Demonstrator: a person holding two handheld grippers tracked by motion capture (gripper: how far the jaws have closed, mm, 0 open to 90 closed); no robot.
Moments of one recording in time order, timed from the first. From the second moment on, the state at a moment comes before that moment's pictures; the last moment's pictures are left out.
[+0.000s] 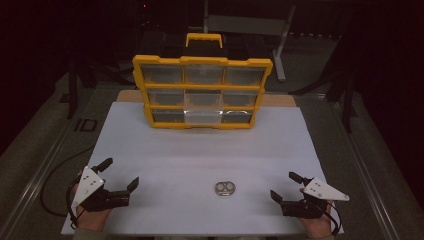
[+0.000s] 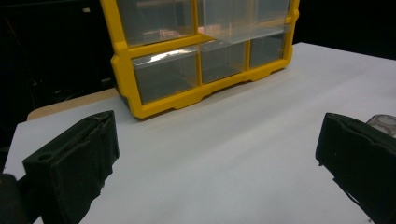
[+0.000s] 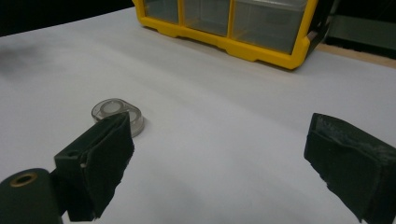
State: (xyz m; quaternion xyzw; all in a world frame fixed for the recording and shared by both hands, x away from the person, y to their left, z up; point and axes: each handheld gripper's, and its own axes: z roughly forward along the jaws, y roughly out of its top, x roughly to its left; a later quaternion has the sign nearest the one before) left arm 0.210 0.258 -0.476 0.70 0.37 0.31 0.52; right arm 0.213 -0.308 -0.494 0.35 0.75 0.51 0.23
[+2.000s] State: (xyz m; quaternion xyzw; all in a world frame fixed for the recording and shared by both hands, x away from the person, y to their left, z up) left arm 0.215 0.264 -0.487 0.69 0.41 0.31 0.52; right arm 0.241 -0.286 -0.456 0.35 0.80 0.46 0.15
